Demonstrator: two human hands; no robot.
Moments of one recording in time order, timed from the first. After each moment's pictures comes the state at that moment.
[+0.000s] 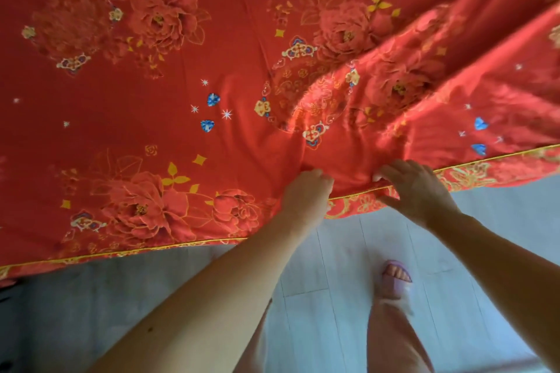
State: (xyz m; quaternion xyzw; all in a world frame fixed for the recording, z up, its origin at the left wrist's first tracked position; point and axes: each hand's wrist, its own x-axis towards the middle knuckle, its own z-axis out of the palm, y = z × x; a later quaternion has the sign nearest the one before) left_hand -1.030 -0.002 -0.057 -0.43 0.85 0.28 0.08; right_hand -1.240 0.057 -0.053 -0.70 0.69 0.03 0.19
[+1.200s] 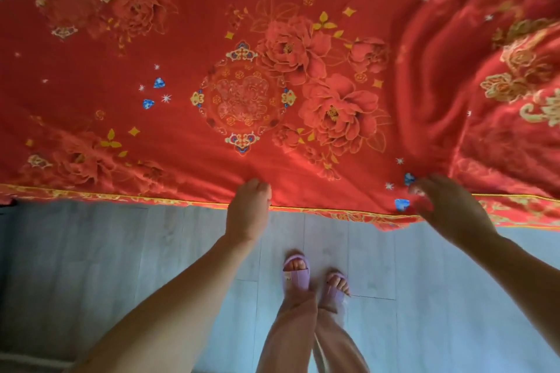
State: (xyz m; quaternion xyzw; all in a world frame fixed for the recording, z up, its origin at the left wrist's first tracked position) left_hand -1.170 0.070 -0.054 -0.65 0.73 0.19 0.03; right_hand -1.519 0.082 -0.038 -0.69 0.68 0.04 0.23
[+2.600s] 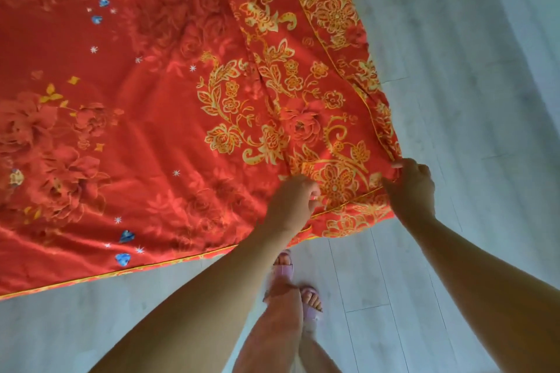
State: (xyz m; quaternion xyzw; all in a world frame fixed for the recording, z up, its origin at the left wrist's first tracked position) left_hand -1.797 0.050 -0.040 -0.48 0.80 0.36 -0.03; right_hand -2.006 0.103 -0.036 -0.36 0.89 -0.15 0.26
